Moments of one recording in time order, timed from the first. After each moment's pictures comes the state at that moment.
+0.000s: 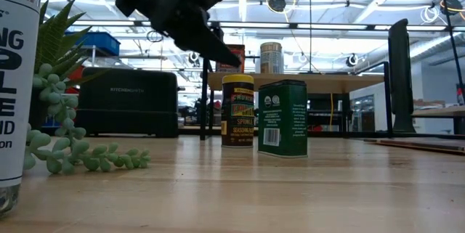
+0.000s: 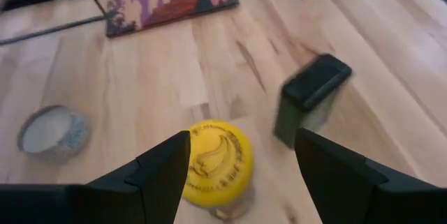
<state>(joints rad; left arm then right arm) 0.03 1.56 0.90 0.05 0.16 0.25 0.72 1.78 2.00 -1.49 0.58 0.88</state>
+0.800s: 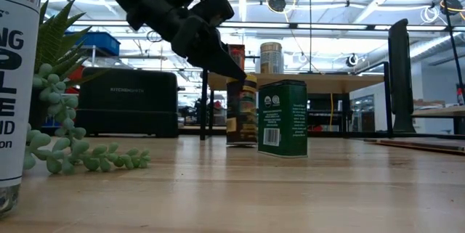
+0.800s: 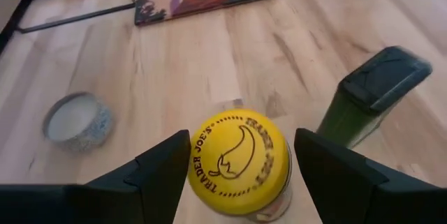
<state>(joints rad) 0.05 1.65 0.90 0.15 0.11 0.24 0.72 1.78 2.00 -1.47 0.60 0.87</state>
